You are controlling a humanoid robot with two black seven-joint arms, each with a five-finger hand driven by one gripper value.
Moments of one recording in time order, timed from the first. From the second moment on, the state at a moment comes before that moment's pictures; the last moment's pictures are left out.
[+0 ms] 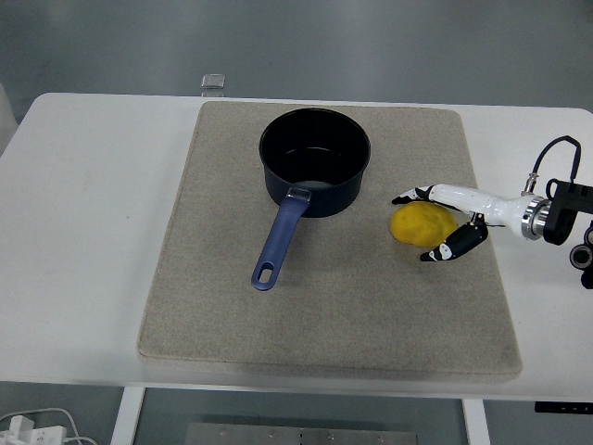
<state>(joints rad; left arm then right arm) -0.02 0.00 -0.09 -0.14 -0.06 -0.11 -0.05 1.23 -0.66 -0.30 1.26 -0.93 -0.07 0.26</state>
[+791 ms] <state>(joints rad) -0.02 0.00 -0.09 -0.14 -0.06 -0.11 -0.05 1.24 -0.66 -0.32 1.24 -0.93 -0.08 0.29</state>
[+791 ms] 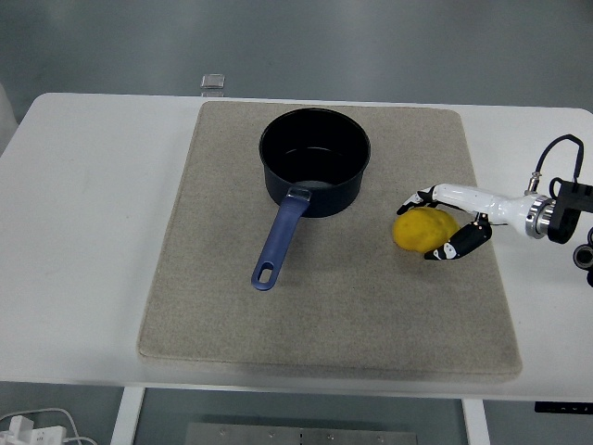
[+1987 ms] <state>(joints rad) -0.02 0.00 -0.09 -0.14 -0.06 -0.11 -0.05 1.27 -0.67 -0.31 1.24 -0.93 -0.08 0.29</state>
